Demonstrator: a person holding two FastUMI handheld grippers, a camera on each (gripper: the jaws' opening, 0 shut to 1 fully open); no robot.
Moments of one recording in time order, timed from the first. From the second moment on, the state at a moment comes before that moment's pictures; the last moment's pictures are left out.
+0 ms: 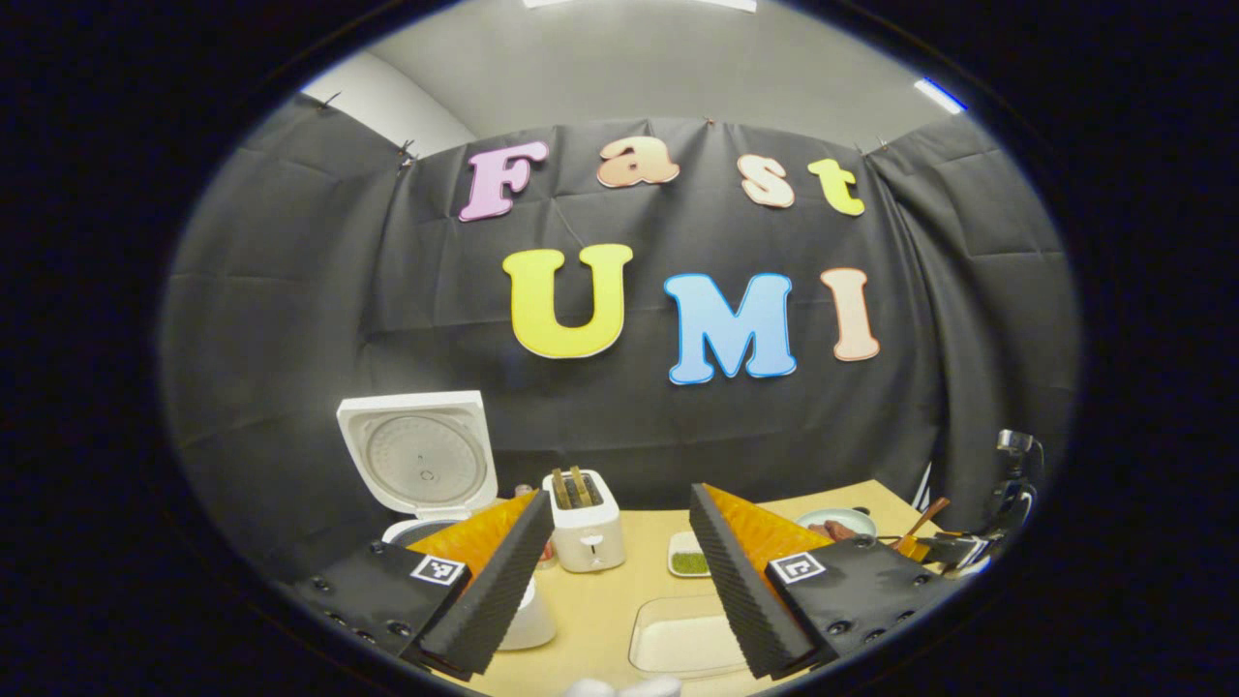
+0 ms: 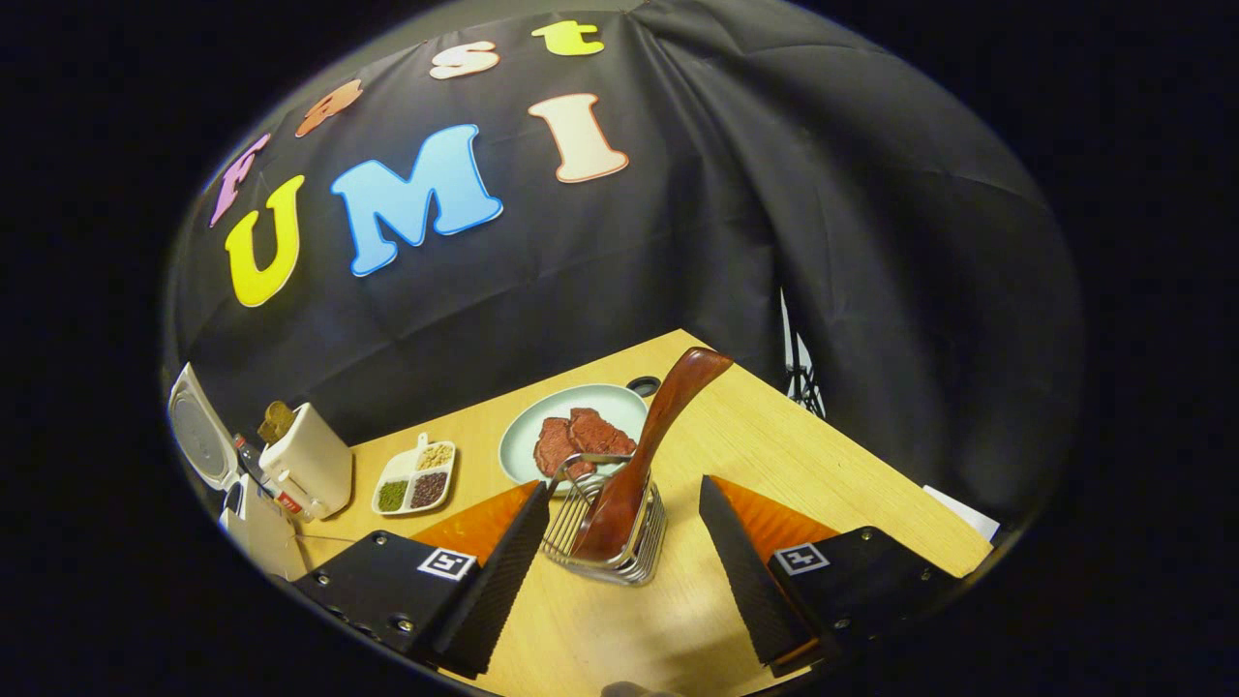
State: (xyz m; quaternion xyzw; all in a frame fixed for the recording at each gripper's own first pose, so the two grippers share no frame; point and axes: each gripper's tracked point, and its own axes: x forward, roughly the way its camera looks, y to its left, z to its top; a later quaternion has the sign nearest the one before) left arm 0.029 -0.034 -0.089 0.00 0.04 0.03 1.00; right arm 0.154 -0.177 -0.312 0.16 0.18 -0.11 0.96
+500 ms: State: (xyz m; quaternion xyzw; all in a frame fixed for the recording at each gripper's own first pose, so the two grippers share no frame) left arm 0.050 -0.057 -0.098 0.02 0.06 0.04 1.00; right arm 0.235 -0.202 -0.331 0.19 0.19 -0.10 0.96
